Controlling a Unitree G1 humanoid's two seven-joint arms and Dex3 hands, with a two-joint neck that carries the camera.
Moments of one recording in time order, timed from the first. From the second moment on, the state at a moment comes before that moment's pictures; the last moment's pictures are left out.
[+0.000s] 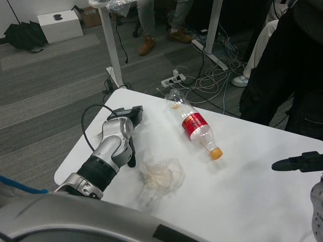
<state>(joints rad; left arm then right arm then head) -0.21 0.09 0.00 0.15 1.24 0.60 -0.51 -0.35 -0.50 0.32 0.52 0.51 -0.94 -0.30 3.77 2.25</state>
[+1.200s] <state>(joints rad) -0.06 0.17 0.05 -0.14 1.22 0.60 -0.67 -0.32 -0.50 0.33 0.49 0.51 -0.94 -0.29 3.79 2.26</state>
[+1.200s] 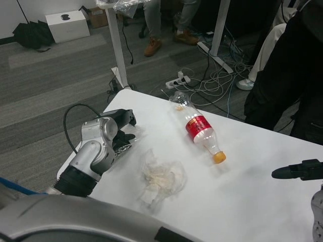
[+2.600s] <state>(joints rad) -0.12 0.12 0.25 -0.16 0.77 0.38 -0.39 -0.29 -0.49 0.33 0.48 0.53 -0.94 -0.29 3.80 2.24</state>
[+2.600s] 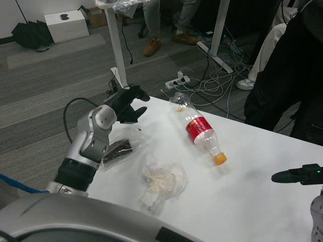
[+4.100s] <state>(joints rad) 0.19 0.32 0.01 -0.47 1.32 0.66 -0.89 -0.39 -0.51 0.40 0.59 0.58 -0.94 -0.29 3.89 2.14</state>
